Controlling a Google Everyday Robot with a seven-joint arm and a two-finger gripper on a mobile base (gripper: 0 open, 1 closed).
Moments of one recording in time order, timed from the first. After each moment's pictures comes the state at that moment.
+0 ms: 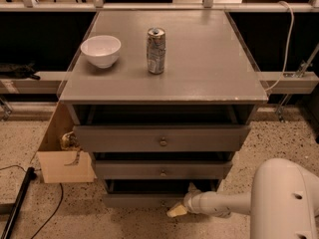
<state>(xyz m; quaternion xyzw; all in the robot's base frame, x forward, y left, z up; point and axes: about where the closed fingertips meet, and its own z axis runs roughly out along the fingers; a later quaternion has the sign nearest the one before) 0.544 -0.107 0.198 -0.39 0.86 0.12 0.30</state>
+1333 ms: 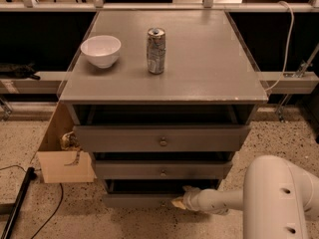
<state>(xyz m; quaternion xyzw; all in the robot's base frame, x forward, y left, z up) 0.556 -0.108 0.188 -0.39 0.87 0.11 0.30</state>
